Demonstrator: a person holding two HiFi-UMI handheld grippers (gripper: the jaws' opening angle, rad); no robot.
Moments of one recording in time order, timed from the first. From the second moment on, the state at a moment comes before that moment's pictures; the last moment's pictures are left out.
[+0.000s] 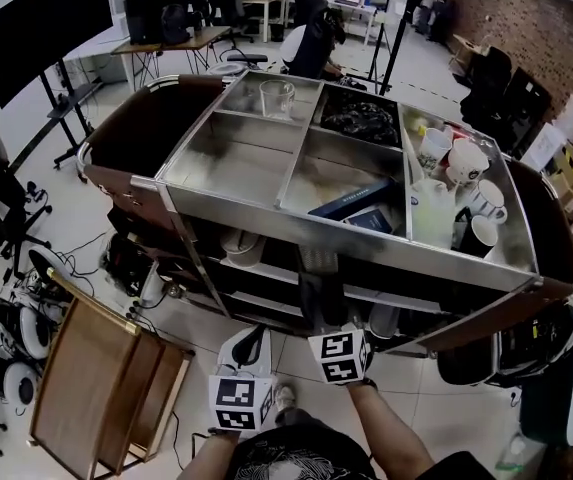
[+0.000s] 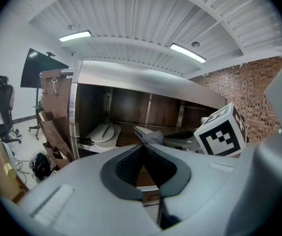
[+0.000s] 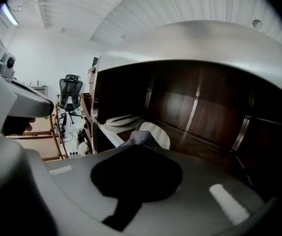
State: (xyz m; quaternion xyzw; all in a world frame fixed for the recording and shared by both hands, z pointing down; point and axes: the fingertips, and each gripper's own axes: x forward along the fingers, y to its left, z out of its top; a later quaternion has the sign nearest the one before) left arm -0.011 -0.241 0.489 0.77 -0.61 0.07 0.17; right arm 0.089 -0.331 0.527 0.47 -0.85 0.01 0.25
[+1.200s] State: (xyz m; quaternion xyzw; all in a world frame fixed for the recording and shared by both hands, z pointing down) left arm -0.206 -0.040 0.490 0.64 -0.75 0.02 0.18; right arm -0.152 -0.094 0.471 0.26 -0.94 -0.08 0.20
